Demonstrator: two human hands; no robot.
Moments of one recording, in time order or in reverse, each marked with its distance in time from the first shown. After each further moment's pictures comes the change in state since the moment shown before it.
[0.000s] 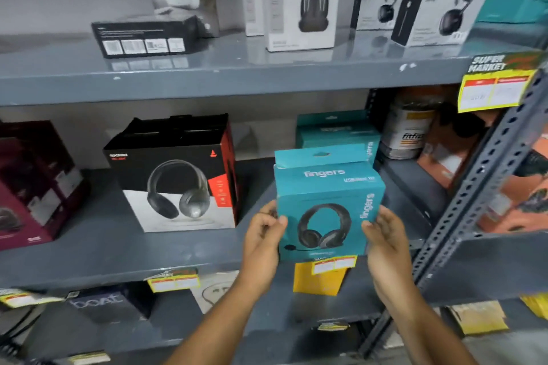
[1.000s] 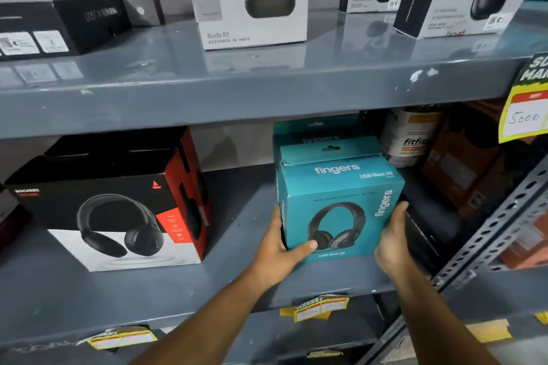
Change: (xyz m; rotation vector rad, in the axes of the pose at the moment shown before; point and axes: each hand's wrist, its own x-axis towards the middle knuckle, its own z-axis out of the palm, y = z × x) left_hand 0.113 -0.093 0.030 0.441 -0.337 -0.159; right_hand 0.149 0.057 -0.037 0.173 -0.109 0.316
